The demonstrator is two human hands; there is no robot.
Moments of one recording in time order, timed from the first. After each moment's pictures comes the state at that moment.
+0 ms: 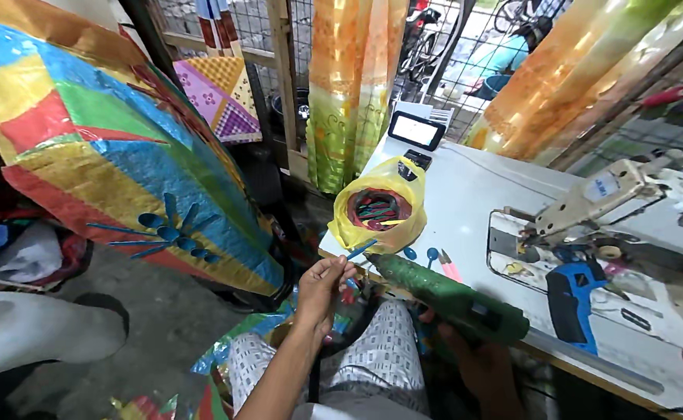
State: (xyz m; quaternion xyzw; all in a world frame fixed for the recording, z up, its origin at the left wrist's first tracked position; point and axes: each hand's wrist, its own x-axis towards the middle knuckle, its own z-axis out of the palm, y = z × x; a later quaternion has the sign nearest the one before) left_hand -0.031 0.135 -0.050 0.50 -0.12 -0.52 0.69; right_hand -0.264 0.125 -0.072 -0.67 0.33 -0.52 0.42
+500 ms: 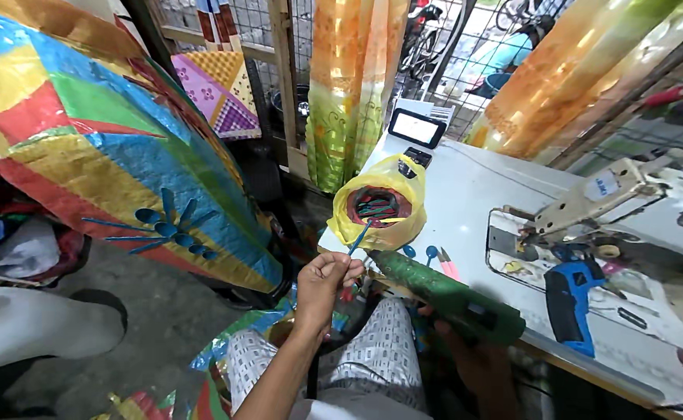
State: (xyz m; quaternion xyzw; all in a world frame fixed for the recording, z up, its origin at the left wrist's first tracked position) left_hand -0.036 0.141 -0.037 0.52 -0.23 -0.47 0.68; right_hand -0.265 0.128 -0.071 -0.67 0.35 -0.51 0.41
